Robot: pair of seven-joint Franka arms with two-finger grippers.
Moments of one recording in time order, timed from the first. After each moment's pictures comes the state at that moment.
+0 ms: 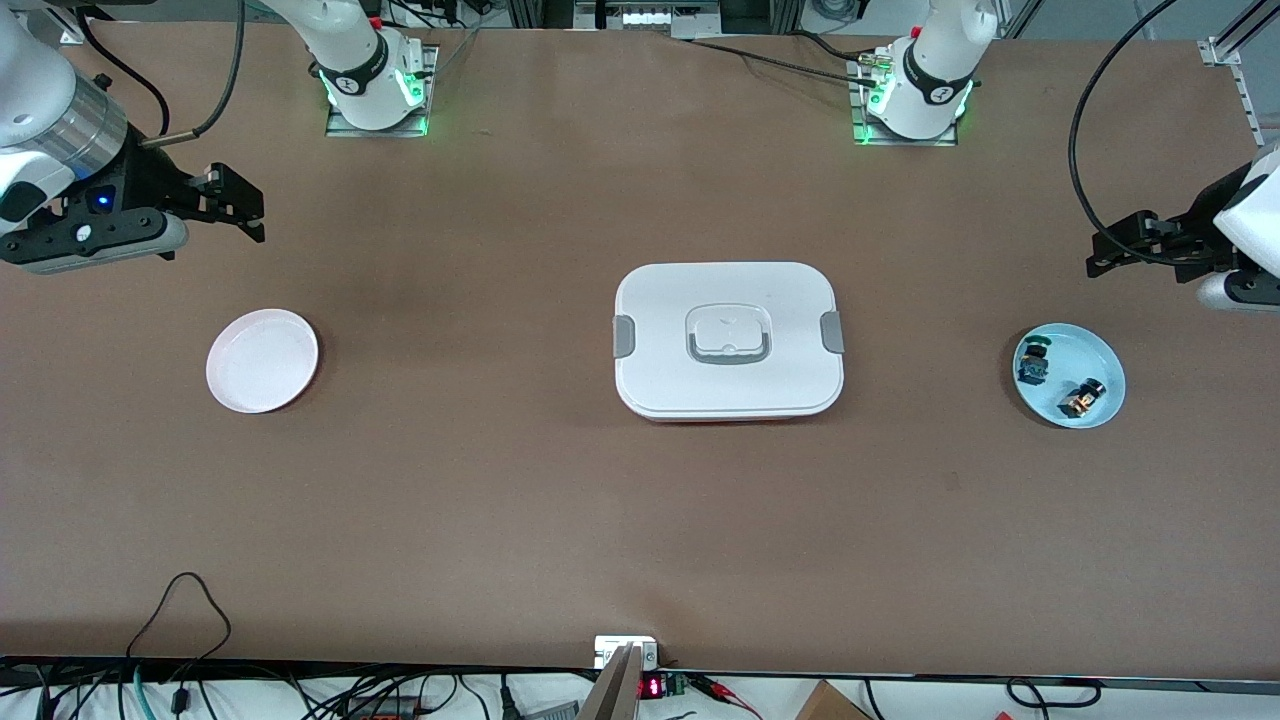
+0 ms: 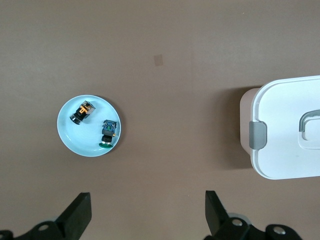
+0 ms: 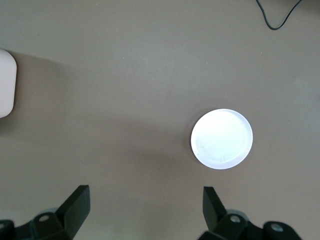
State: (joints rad) left arm -0.02 0.11 0.04 -1.48 -0.02 1.50 0.05; right arm 0.13 0.02 0.04 -1.58 -0.02 1.60 -0.06
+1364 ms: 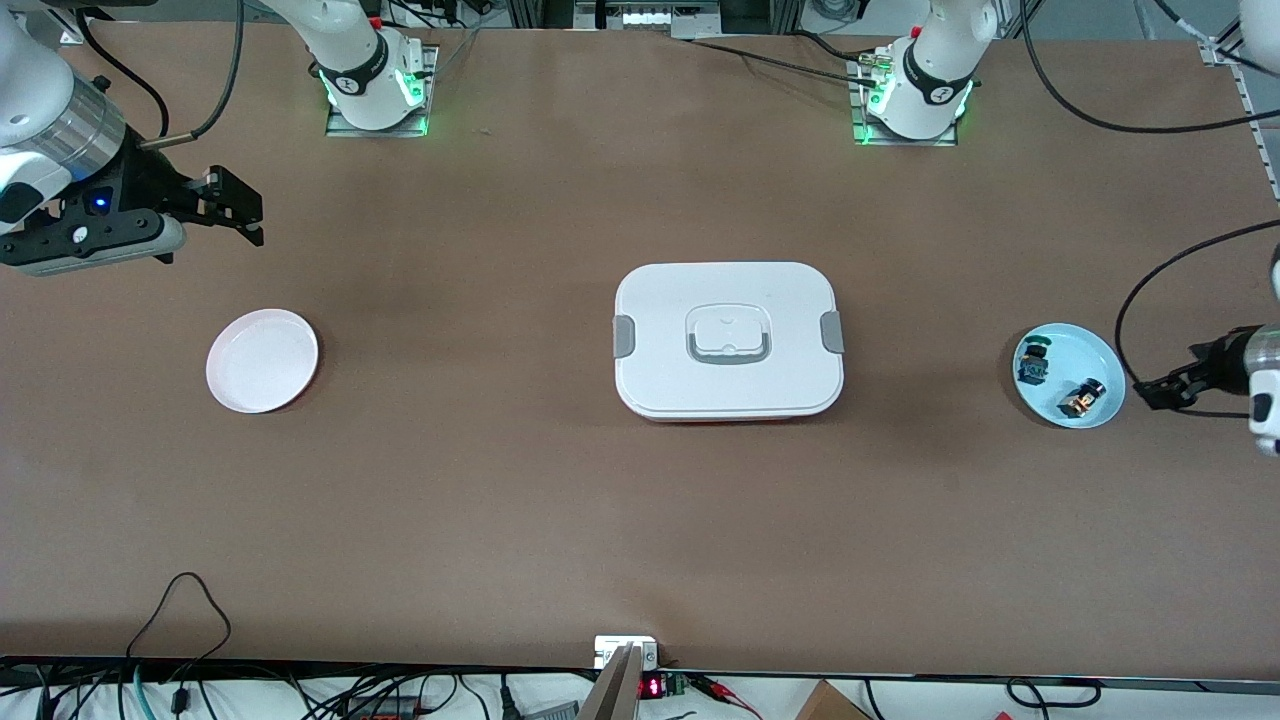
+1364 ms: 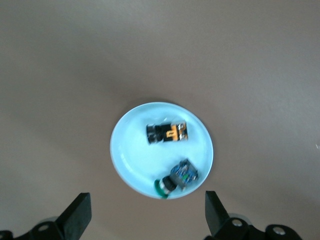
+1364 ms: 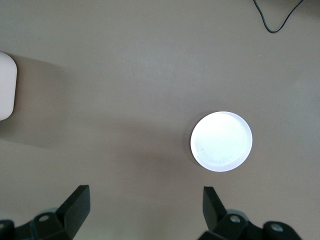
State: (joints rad) left arm 0.21 0.50 0.07 -1.55 0.08 1.83 -0.38; right arm 0.13 0.02 0.04 -1.58 -0.02 1.61 -0.06
